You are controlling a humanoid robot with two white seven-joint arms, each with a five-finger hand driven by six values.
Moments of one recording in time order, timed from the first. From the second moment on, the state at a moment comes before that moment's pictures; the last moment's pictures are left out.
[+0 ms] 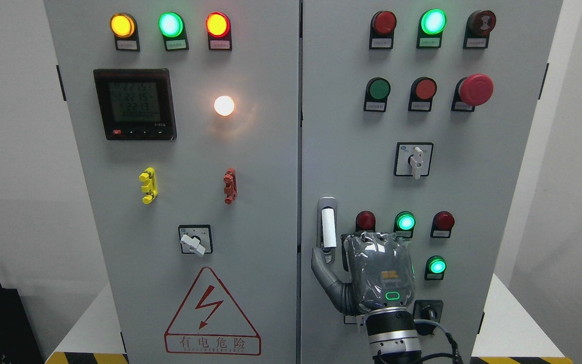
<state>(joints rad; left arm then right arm) 0.00 -0.06 0.00 0.00 -0.08 -0.05 0.02 -0.47 0.14 0.27 -1.72 1.49 0.19 -0.06</state>
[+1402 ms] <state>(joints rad) 0.00 -0.06 0.00 0.00 -0.08 -0.05 0.02 -0.47 0.14 0.26 -1.72 1.49 0.19 -0.06</state>
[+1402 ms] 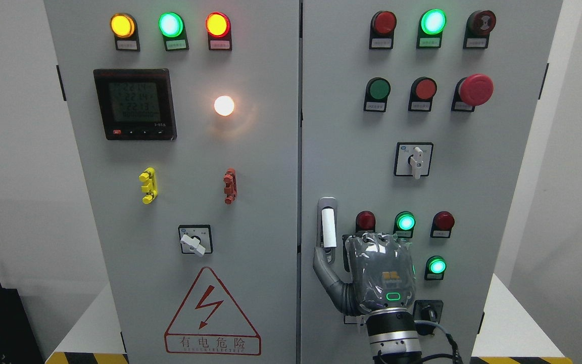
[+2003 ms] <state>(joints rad) 0.00 -0.06 0.00 0.00 -0.08 -0.05 0.02 -0.47 0.14 0.26 -1.72 1.49 0.19 -0.06</state>
